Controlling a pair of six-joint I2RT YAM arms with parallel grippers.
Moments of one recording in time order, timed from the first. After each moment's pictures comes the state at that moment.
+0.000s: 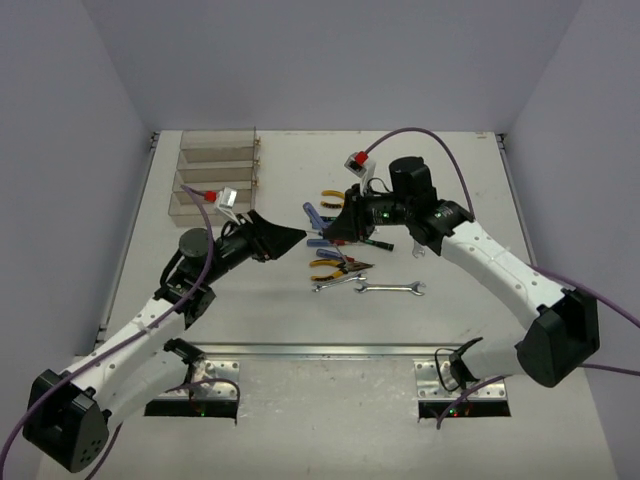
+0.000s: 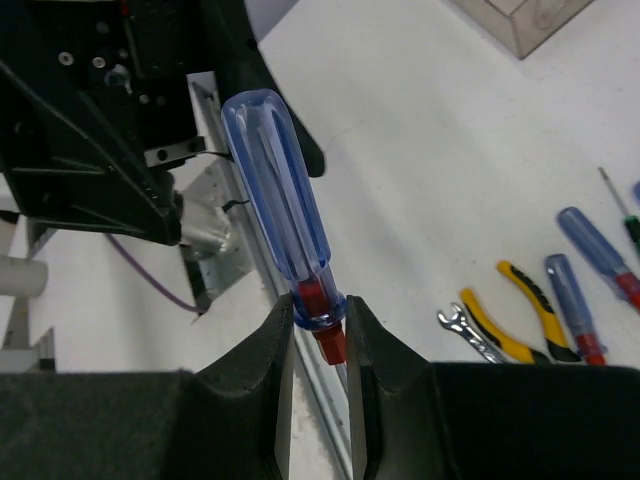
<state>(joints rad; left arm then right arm) -0.43 0.82 0.47 0.33 0.35 -0.90 0.54 1.36 1.09 -0.24 -0.70 0.24</state>
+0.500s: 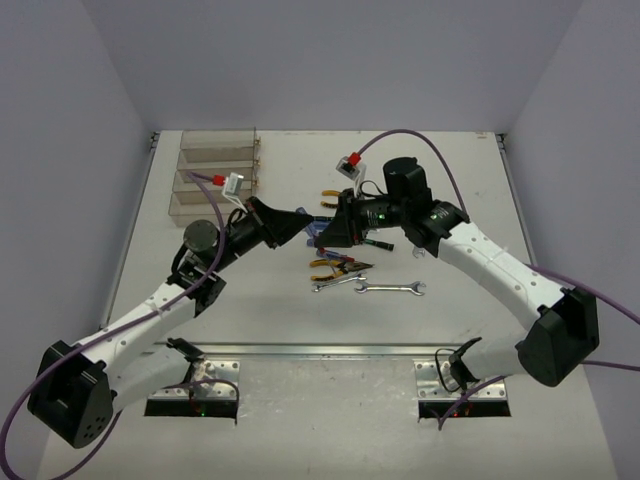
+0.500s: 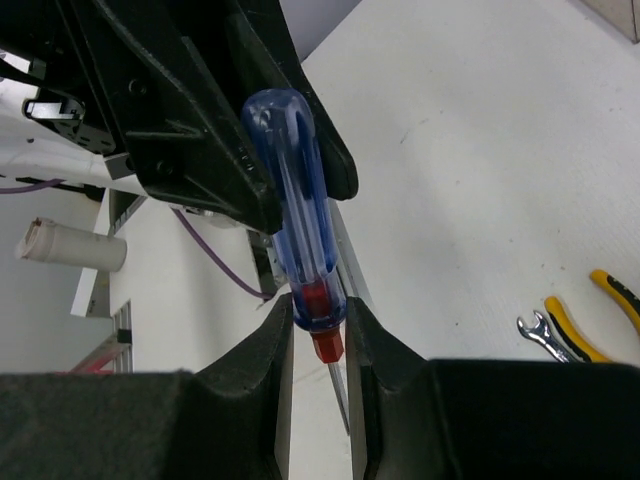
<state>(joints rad) -0.48 0.97 0.54 0.62 0.38 -0.93 0.59 1.36 1.11 -0.21 -0.81 0.36</state>
